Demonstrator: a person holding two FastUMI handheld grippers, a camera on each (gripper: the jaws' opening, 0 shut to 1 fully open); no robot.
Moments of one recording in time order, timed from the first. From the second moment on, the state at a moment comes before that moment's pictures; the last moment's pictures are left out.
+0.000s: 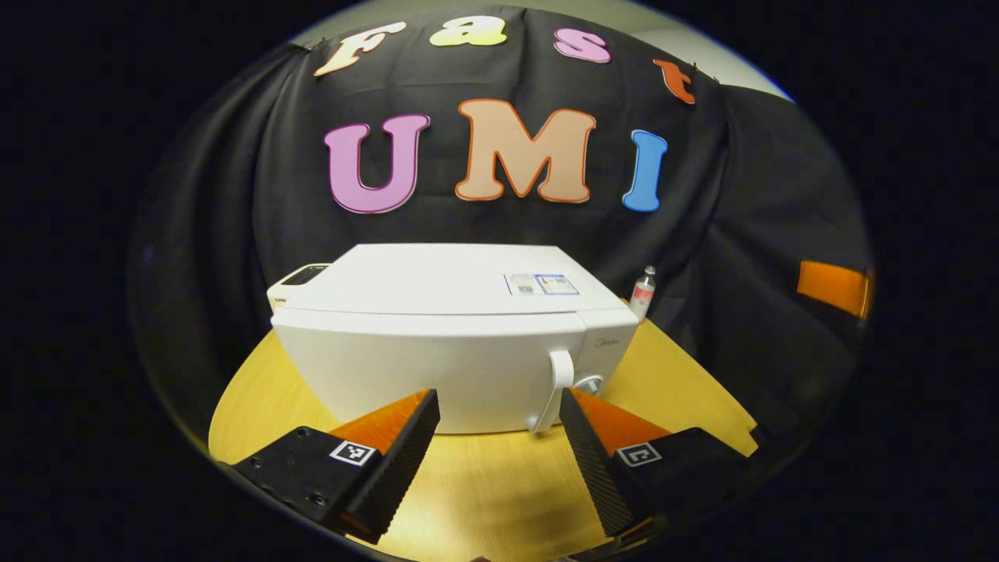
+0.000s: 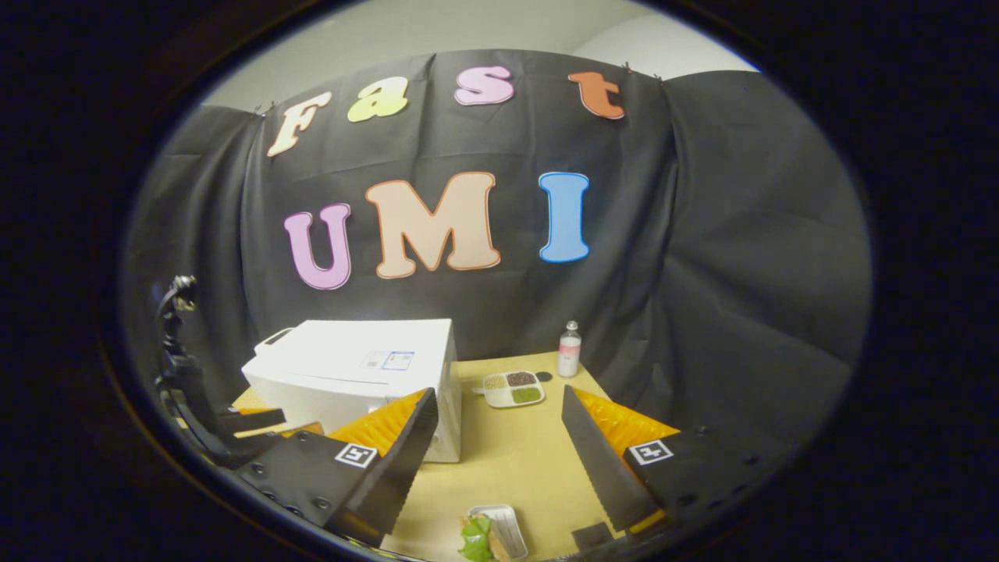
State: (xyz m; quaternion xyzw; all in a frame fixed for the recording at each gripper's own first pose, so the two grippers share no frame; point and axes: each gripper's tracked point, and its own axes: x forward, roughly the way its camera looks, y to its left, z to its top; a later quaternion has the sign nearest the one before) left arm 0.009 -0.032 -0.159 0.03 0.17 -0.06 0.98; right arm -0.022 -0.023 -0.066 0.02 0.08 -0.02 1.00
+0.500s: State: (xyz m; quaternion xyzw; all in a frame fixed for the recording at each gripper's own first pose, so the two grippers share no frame) left arm 0.044 -0.074 -0.246 0.06 0.24 -0.10 0.97; right arm -0.027 -0.061 -0.075 0.02 0.09 -0.06 0.99
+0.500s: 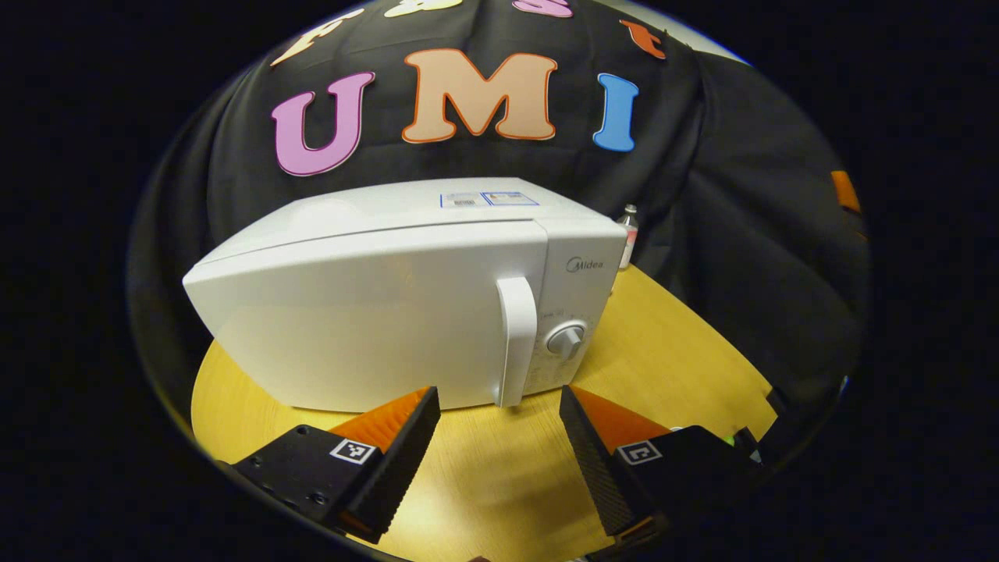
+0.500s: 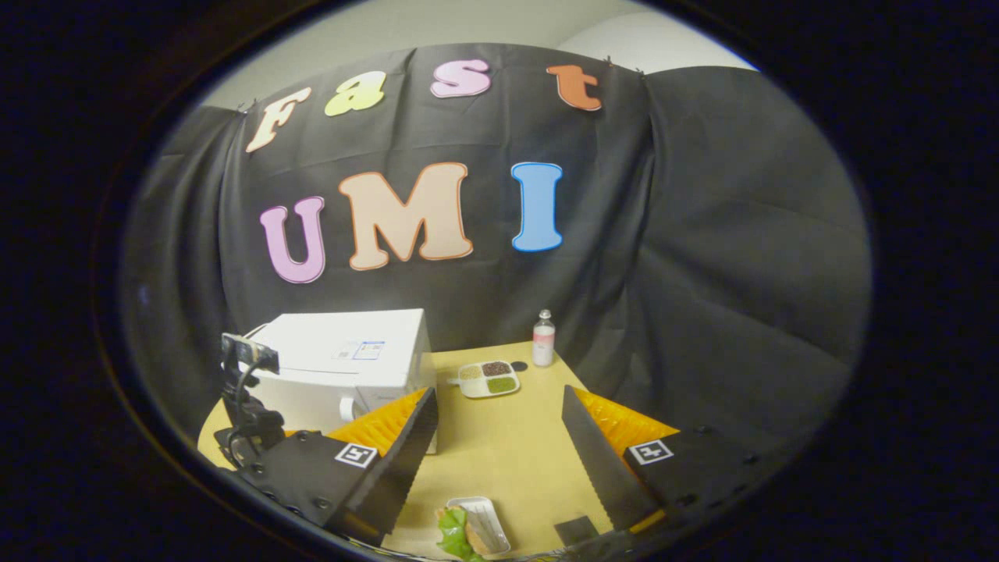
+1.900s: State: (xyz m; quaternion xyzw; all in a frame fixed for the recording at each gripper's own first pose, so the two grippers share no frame) left arm 0.099 -0.085 -0.290 0.04 0.27 -0.02 0.96; right arm -0.021 -0.069 -0.108 -0.01 0.14 -0.03 0.99
